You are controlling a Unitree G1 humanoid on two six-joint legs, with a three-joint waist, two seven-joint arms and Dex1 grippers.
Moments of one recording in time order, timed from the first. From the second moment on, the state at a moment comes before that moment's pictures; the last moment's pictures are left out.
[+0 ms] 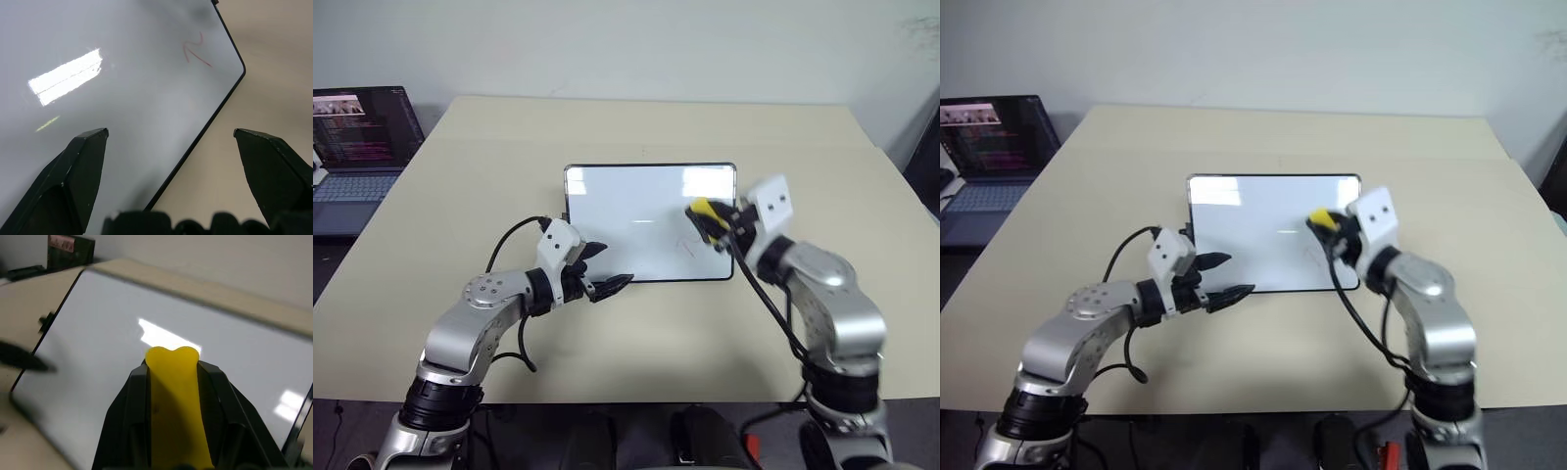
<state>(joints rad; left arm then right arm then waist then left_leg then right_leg) -0.29 0.59 -0.05 -0.30 -0.41 0.64 -0.76 -0.32 -0.27 -0.06 -0.58 0.11 0.88 0.63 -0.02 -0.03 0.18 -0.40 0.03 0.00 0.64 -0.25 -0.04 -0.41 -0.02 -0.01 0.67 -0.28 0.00</state>
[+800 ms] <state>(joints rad) -0.38 0.61 -0.13 -0.19 -0.34 0.56 -0.88 -0.29 -0.38 0.30 -0.39 -0.26 0.47 0.35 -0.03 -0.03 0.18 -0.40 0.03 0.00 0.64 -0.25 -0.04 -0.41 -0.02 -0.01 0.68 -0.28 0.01</state>
